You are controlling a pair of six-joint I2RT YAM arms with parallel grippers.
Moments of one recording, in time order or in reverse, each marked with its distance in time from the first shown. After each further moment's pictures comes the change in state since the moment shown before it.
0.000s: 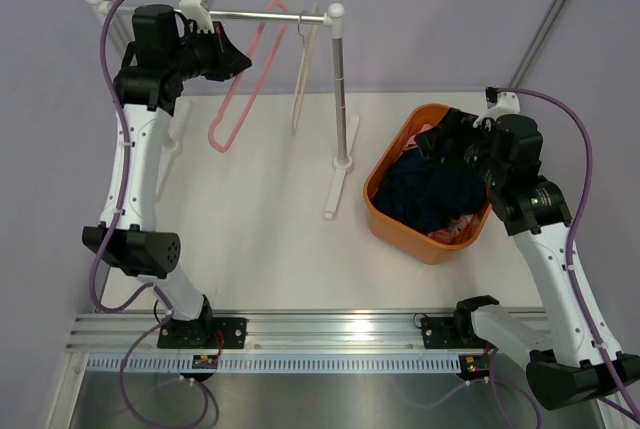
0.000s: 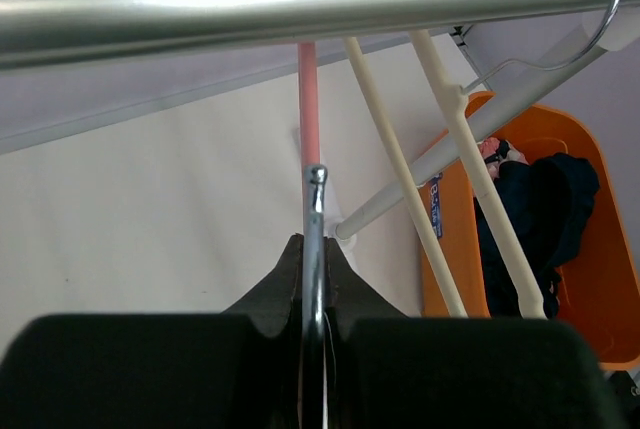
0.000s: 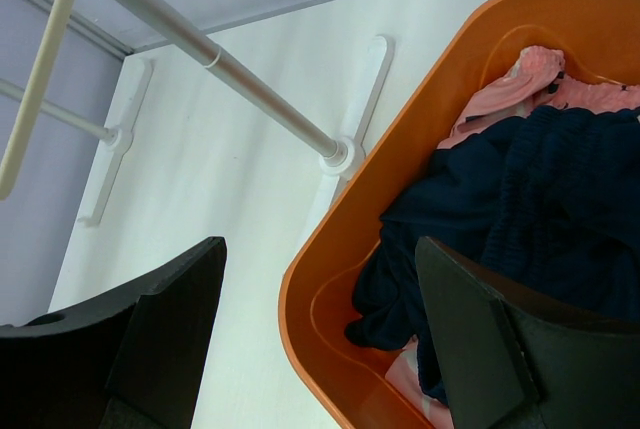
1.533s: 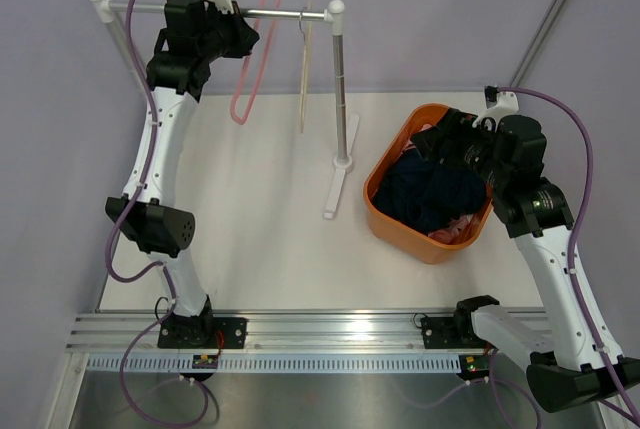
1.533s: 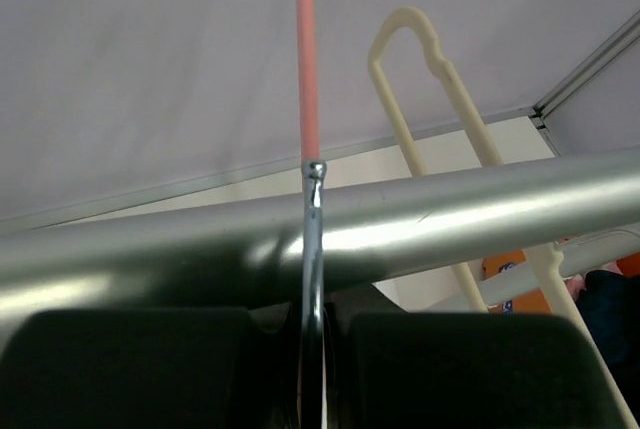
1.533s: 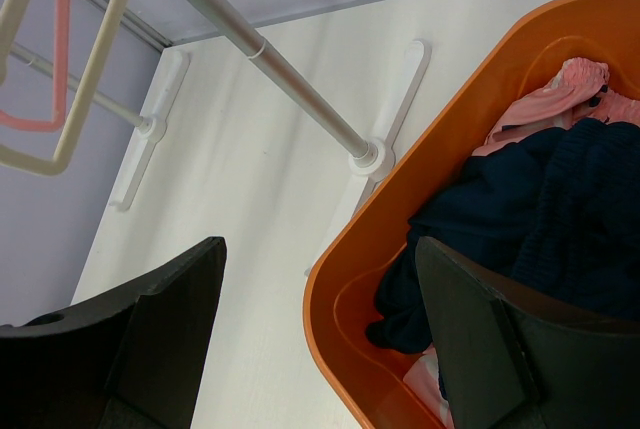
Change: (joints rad) left arm -0.082 0.181 0.145 0.163 -0.266 -0.009; right arm 0.000 -0.014 0.000 0.027 -0.078 0.002
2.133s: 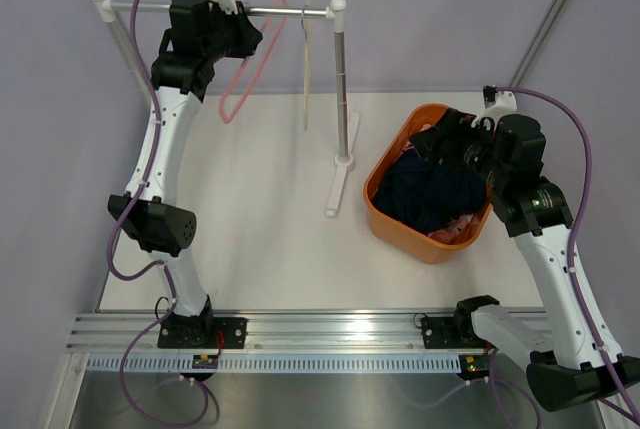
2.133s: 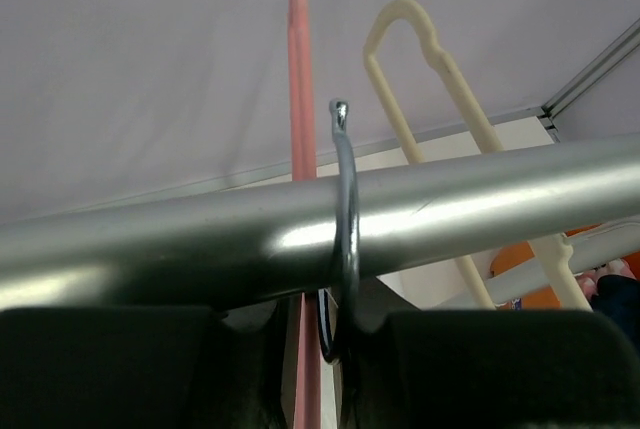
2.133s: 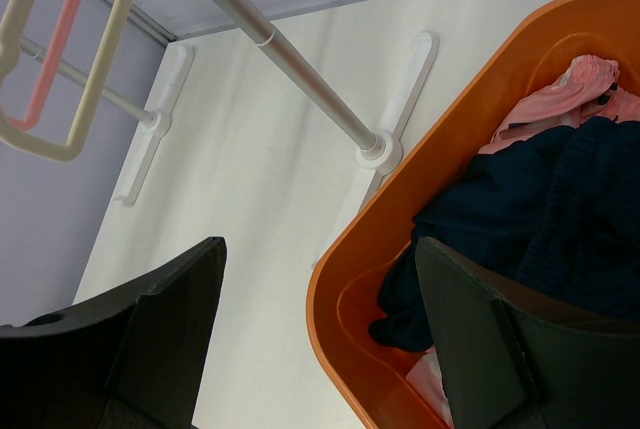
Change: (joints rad) left arm -0.011 0.016 -0.005 0.020 -0.021 0.011; right arm 0.000 0.004 0.000 0.000 -0.016 0.000
